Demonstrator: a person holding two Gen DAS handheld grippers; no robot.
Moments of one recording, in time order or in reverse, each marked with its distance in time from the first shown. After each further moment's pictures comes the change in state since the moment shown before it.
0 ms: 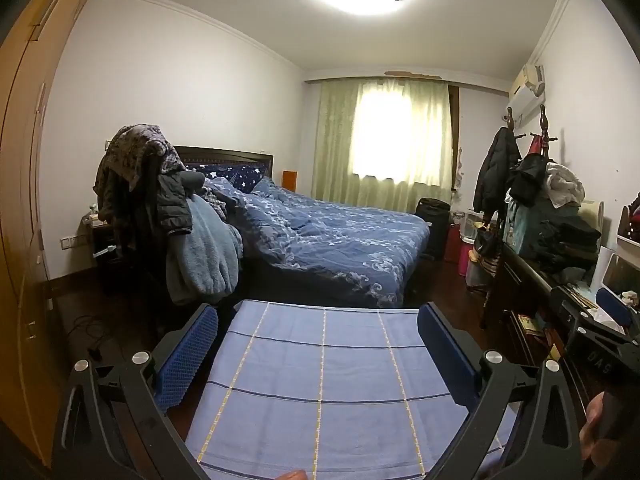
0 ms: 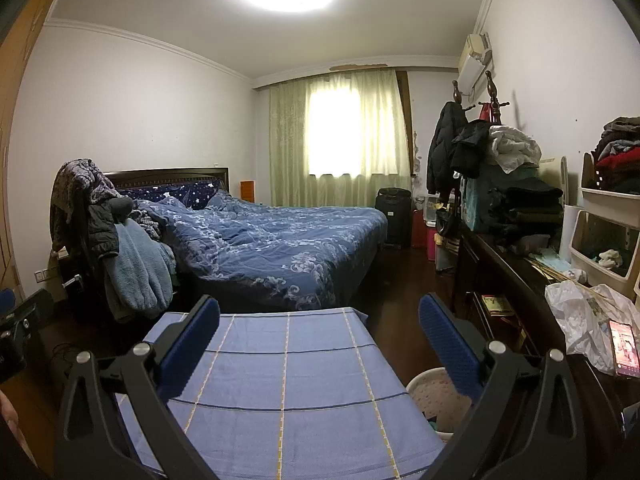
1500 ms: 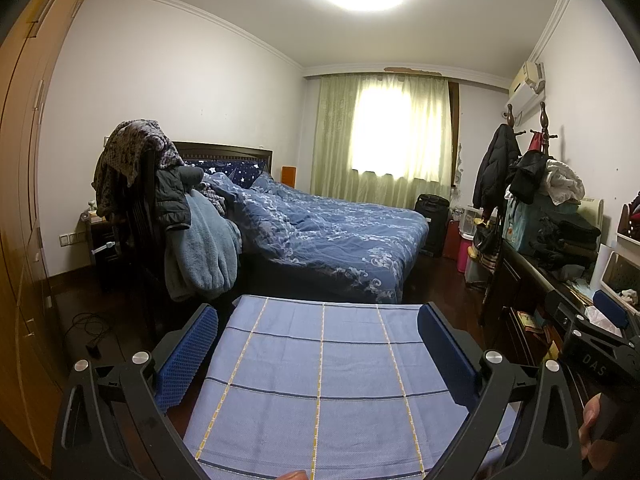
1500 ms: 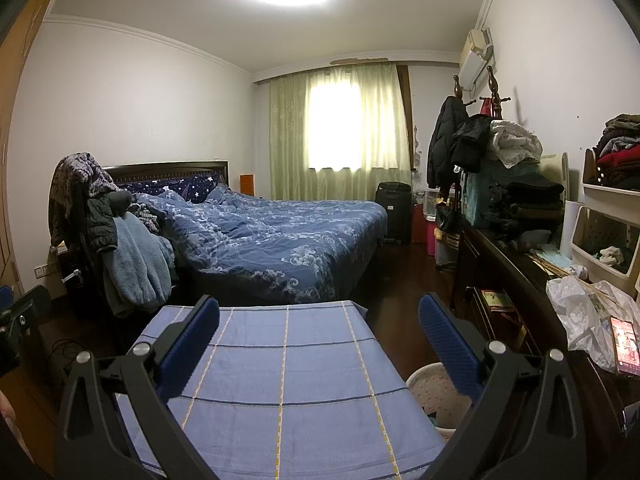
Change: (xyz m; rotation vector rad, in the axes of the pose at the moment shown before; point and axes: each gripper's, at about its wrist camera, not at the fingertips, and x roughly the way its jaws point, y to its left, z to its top) left arm 0.000 -0.001 -0.002 -0.001 0.004 -0.003; right arm 0.005 -0.009 -0.008 -0.001 0.015 0.008
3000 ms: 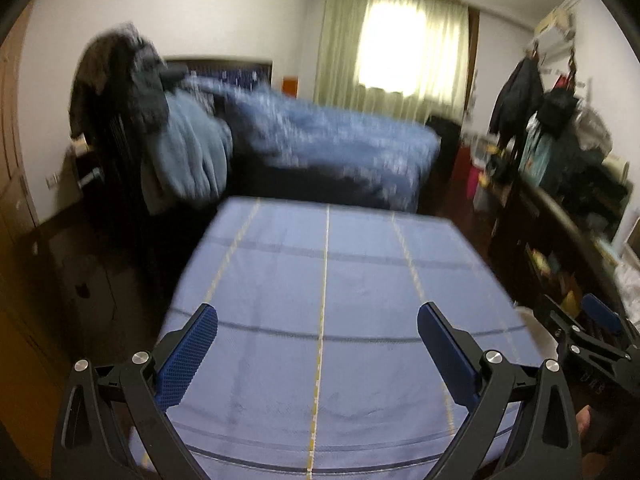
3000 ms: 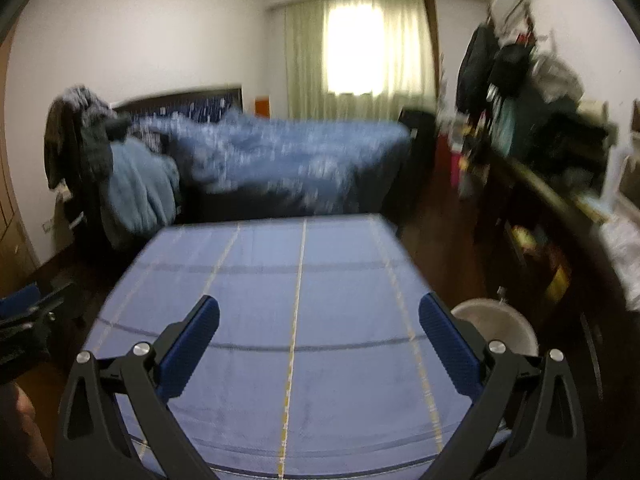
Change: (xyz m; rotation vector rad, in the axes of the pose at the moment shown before) left arm 0.121 -0.005 -0.084 -0.023 0.370 0.003; right arm 0.133 0.021 -0.080 -0.026 0.375 0.064
